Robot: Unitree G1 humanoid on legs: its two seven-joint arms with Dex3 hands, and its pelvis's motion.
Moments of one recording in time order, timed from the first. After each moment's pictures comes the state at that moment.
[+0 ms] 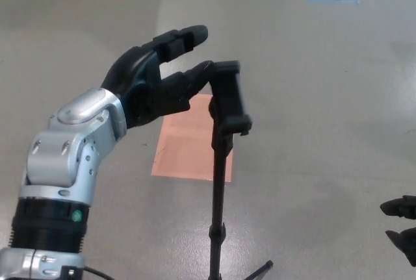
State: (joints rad) left_arm -0.70 0.19 0.07 0.25 -0.26 0.58 -0.42; right_arm -0.61 -0.53 0.14 1.29 -0.23 -0.15 0.38
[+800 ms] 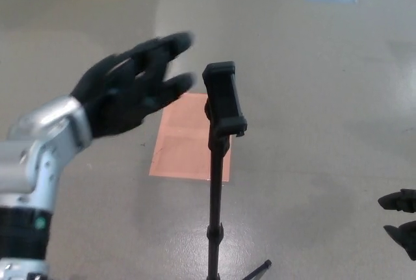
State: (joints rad) left_arm -0.63 0.30 0.13 0.30 -0.33 0.53 -0.61; right_arm -0.64 -0.53 0.15 1.29 -0.24 -0.14 0.40
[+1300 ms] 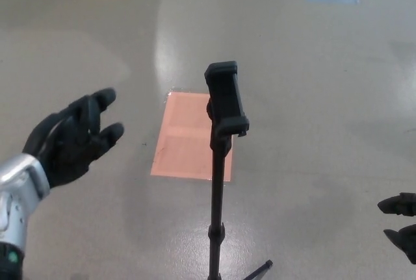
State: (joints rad) left_arm -0.52 0.35 0.21 0.57 -0.28 0.35 -0.51; right_arm -0.63 -0.52 0.15 1.29 -0.25 -0.14 0.41
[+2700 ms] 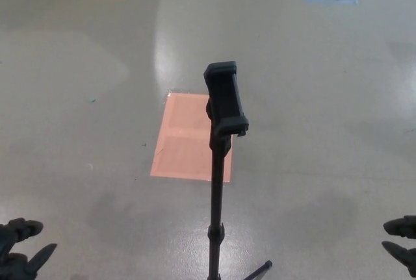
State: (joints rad) left_arm -0.47 0.58 -0.20 1.25 0.09 -0.15 -0.26; right_arm -0.55 -0.52 0.13 1.29 -0.25 -0.14 0.39
